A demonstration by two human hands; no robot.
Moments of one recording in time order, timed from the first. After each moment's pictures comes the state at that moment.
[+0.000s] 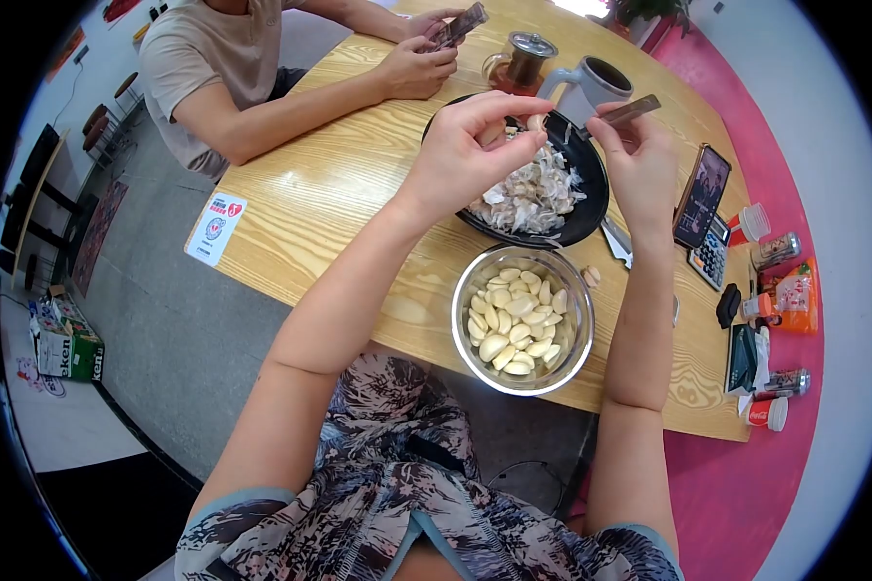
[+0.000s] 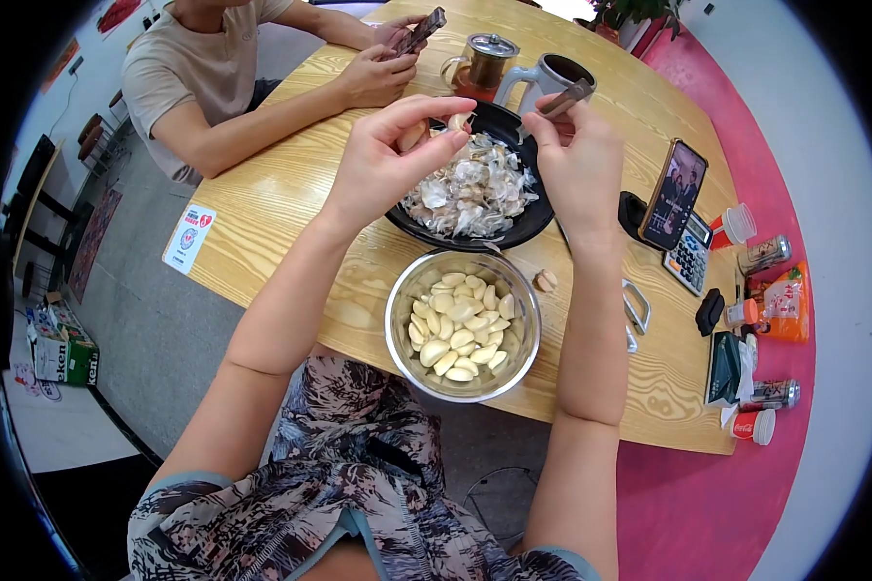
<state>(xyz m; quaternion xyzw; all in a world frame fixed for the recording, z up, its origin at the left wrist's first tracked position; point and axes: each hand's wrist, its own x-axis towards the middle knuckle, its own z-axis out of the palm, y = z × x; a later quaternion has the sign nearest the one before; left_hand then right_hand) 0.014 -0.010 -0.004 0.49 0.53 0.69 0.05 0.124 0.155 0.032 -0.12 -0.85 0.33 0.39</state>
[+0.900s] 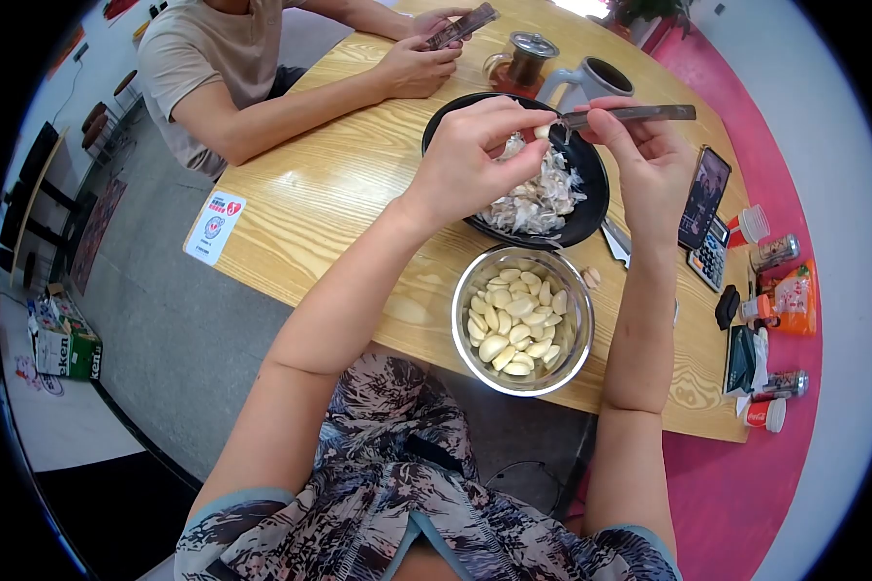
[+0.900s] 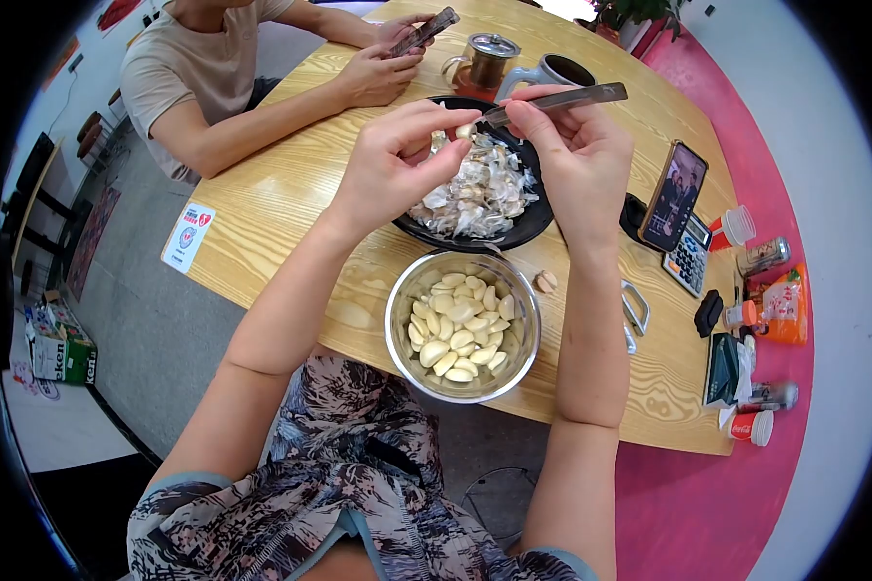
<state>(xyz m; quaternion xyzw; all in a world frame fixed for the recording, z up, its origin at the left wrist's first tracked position) 0.017 -0.007 -0.006 0.54 0.56 0.62 -0.09 0.130 0.128 0.047 -0.02 -0.74 0.55 0.40</state>
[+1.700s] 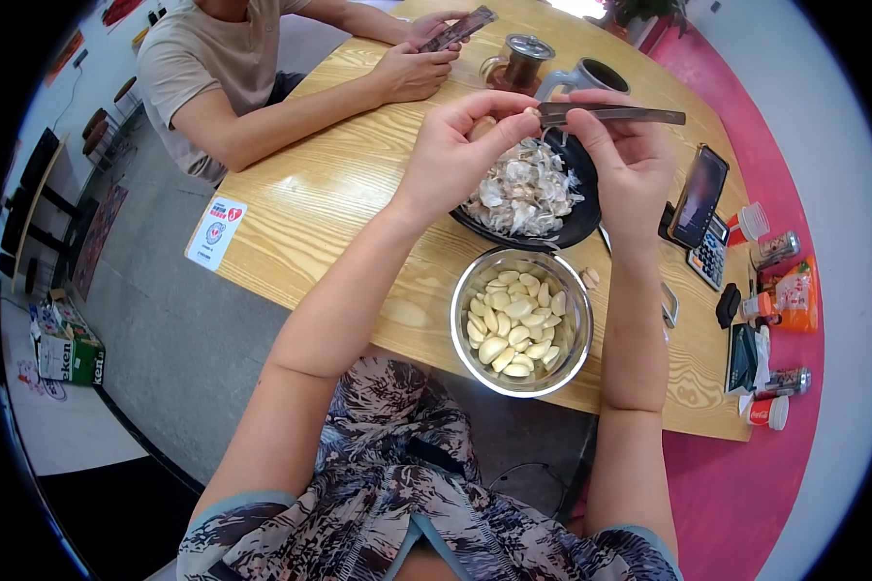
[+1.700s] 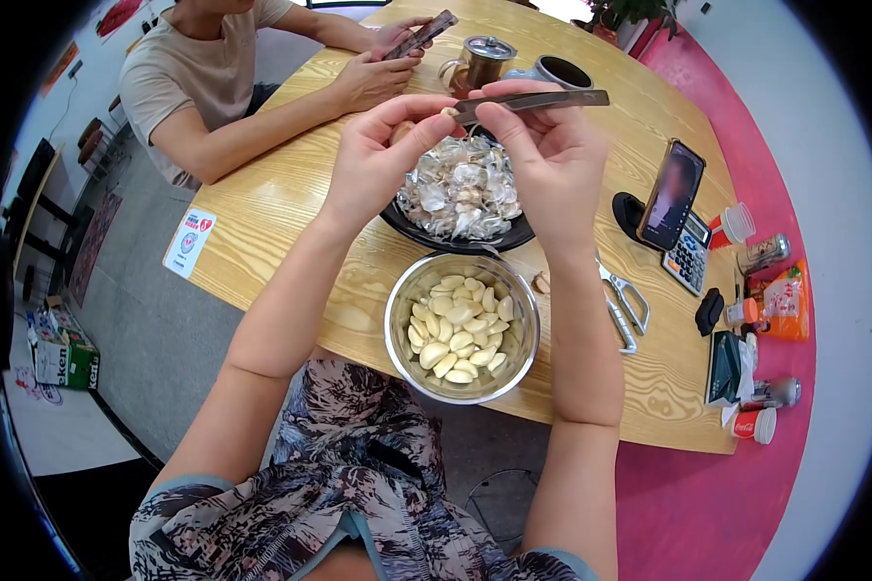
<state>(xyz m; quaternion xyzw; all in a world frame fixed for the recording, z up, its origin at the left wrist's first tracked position) 0.014 -0.009 -0.001 0.42 0.49 0.75 0.14 0.122 0.119 0.041 0.06 -0.71 0.57 0.41</state>
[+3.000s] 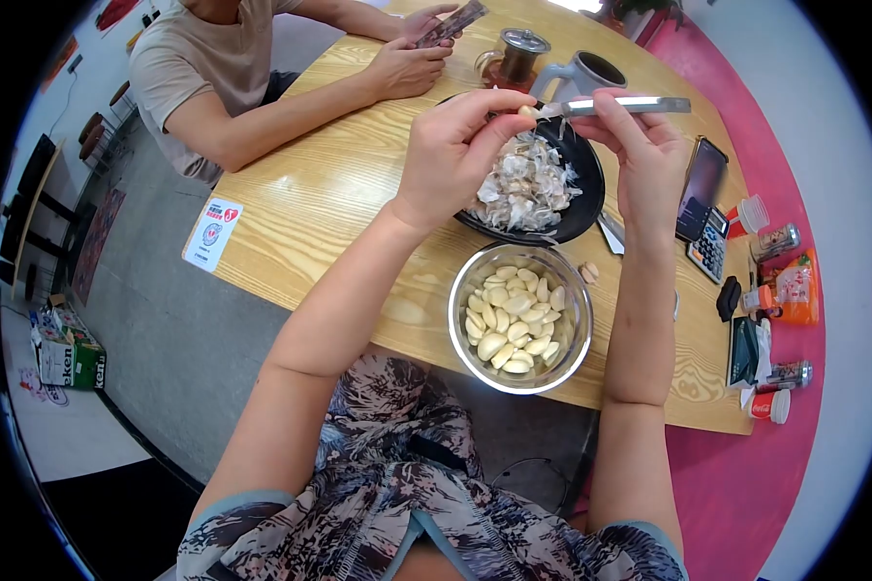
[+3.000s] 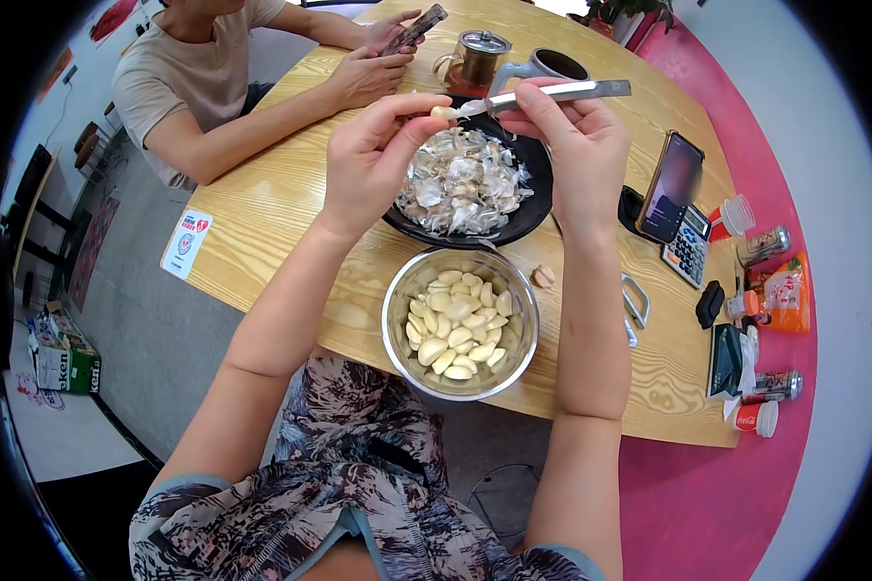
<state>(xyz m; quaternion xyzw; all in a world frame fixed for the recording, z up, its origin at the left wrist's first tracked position) 0.013 -0.006 -0.012 0.50 0.54 0.68 -0.08 0.124 0.143 0.041 -0.04 -0.65 0.64 0.39</state>
